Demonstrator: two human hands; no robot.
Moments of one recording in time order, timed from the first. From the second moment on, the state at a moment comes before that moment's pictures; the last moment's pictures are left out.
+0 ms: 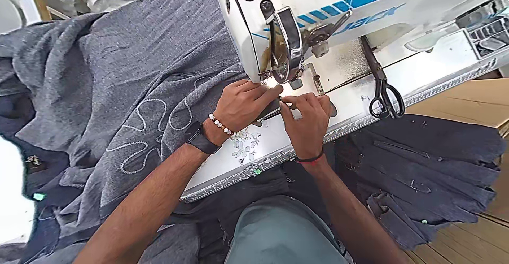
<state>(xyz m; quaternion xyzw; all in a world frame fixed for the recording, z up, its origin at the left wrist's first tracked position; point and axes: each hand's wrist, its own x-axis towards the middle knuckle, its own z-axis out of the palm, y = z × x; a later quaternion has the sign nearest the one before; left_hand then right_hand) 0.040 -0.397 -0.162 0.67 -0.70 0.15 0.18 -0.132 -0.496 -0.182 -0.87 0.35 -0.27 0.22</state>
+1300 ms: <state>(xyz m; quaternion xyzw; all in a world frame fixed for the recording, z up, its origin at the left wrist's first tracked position) 0.043 -0.369 -0.169 0.69 -0.71 0.11 0.12 -0.116 -0.485 -0.175 -0.89 0.35 -0.24 0.15</state>
